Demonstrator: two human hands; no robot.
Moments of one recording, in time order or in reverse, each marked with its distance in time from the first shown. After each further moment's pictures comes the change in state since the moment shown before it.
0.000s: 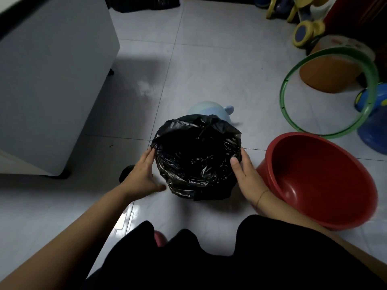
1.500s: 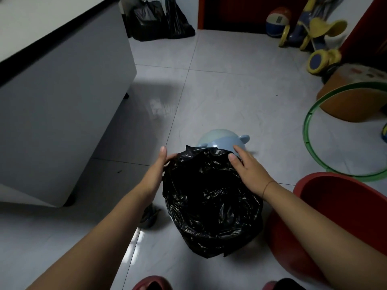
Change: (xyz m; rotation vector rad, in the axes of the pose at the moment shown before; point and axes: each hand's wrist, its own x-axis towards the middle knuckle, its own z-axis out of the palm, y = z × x) left_hand 0.080 0.024 -0.024 -0.817 0.070 -0.160; right_hand 0.111 -0.052 -0.006 -0.228 -0.048 -0.110
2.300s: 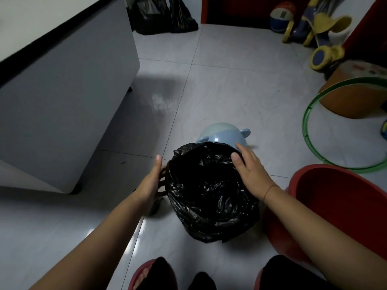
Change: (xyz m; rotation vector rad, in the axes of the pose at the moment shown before) left_hand -0.031 -0.036 -0.013 -0.133 0.031 -0.204; right_hand -0.035 -0.007 0.006 0.050 0.043 -0.023
